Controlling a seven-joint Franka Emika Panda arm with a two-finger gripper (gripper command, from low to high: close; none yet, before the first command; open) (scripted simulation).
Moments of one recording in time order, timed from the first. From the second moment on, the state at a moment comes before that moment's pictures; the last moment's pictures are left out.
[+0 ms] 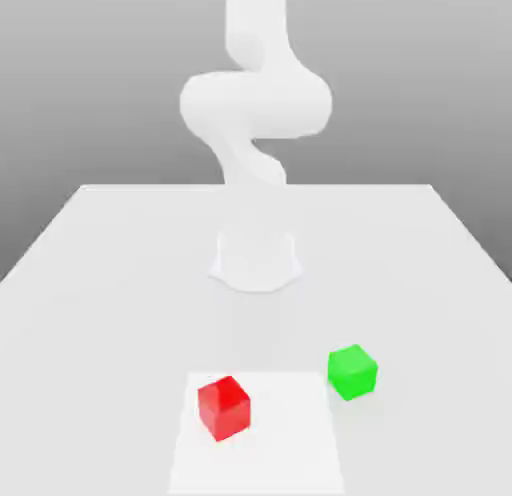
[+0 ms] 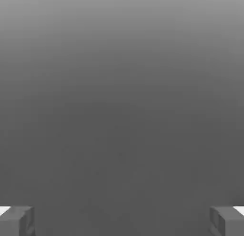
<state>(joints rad) 0.02 -0.71 -0.03 -2.35 0.00 2.35 0.73</state>
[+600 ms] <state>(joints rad) 0.12 -0.05 -0.21 -2.69 0.02 2.72 0.17</state>
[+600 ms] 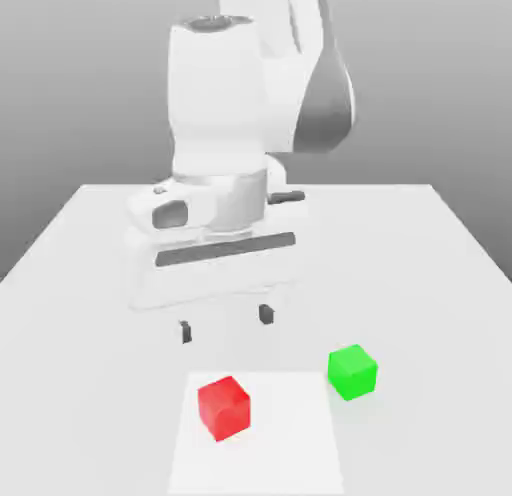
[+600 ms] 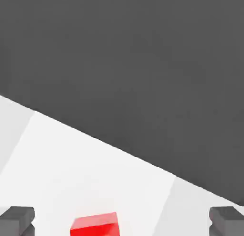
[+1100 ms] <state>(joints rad) 0.03 0.27 -0.10 -2.70 0.15 2.97 0.00</state>
